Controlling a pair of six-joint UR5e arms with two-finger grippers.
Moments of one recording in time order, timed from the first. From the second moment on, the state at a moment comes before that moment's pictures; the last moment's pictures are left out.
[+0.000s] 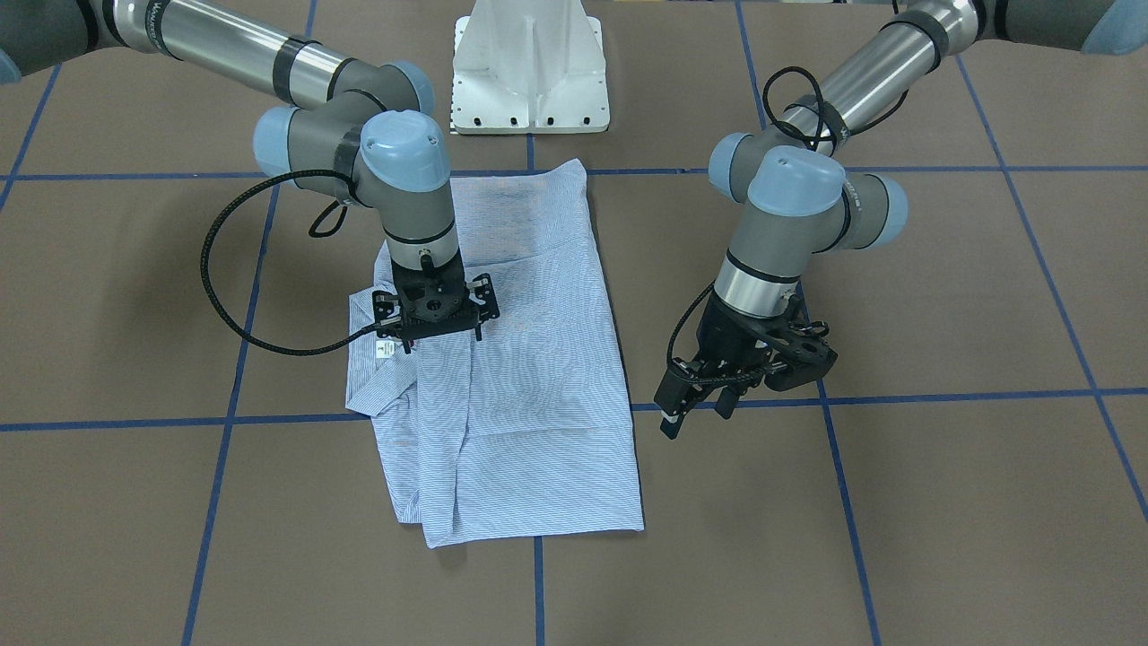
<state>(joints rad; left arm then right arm) -0.73 -2.18 -1.40 -2.26 -1.66 -1.63 0.55 -0.89 1.51 -1.42 1.72 0.97</state>
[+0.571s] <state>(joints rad) -0.73 -2.17 -1.40 -2.26 -1.67 -1.63 0.54 -0.89 1.51 -1.49 1.72 0.93</state>
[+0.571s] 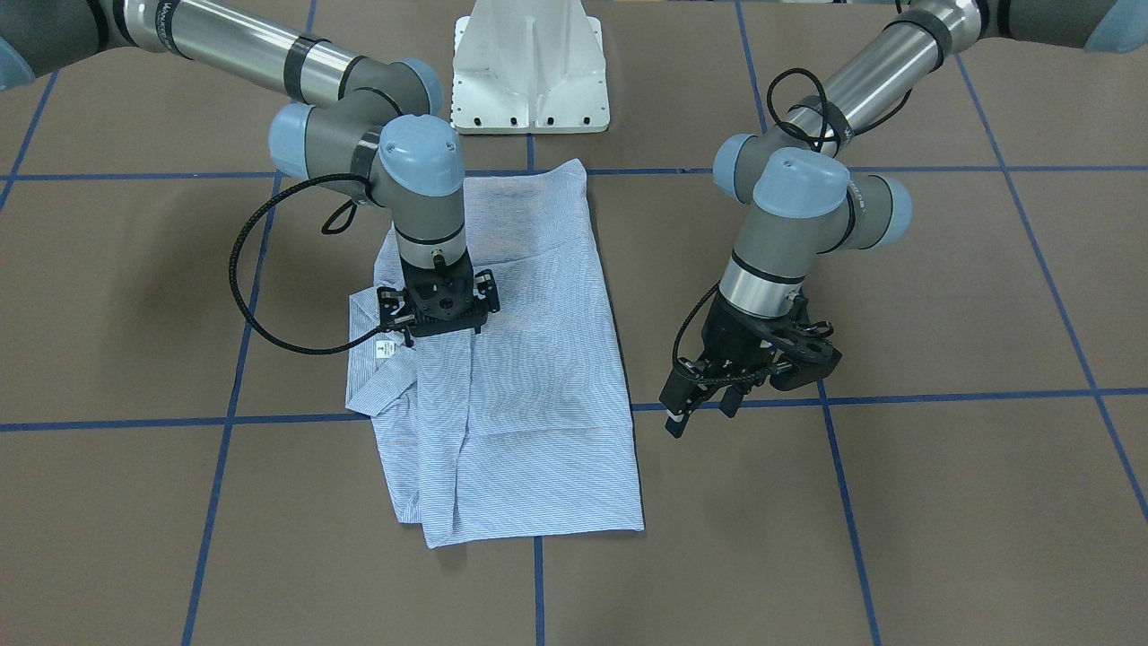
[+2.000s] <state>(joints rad) -0.73 -2.18 -1.41 -2.26 -1.67 -1.64 0.60 -0.93 1.54 -1.65 1.69 0.79</state>
